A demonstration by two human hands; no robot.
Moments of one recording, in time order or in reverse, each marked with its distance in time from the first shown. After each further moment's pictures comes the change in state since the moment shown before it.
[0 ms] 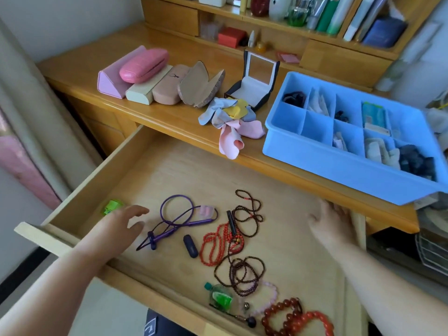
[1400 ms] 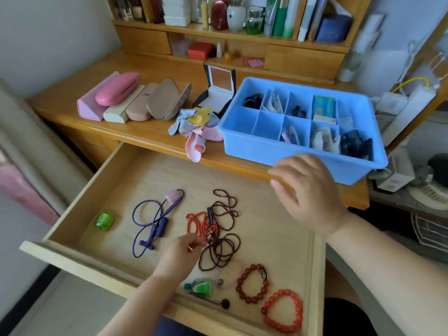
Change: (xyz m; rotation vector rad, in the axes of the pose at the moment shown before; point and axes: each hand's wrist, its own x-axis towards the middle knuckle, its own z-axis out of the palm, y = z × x) left_hand -0.052 0.140 0.094 -0.291 -0.094 0.032; right_hand -0.045 -0.028 -0.123 0.145 0.566 -0.943
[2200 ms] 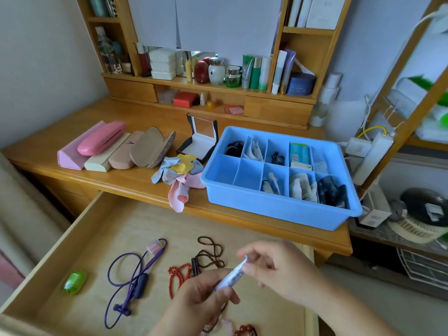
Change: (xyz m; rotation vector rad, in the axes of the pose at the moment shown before) left_hand -0.008 0.076 -0.011 -0.652 -0.385 0.382; right_hand -0.003 -0.038 -0.016 0.692 -0.566 0.572
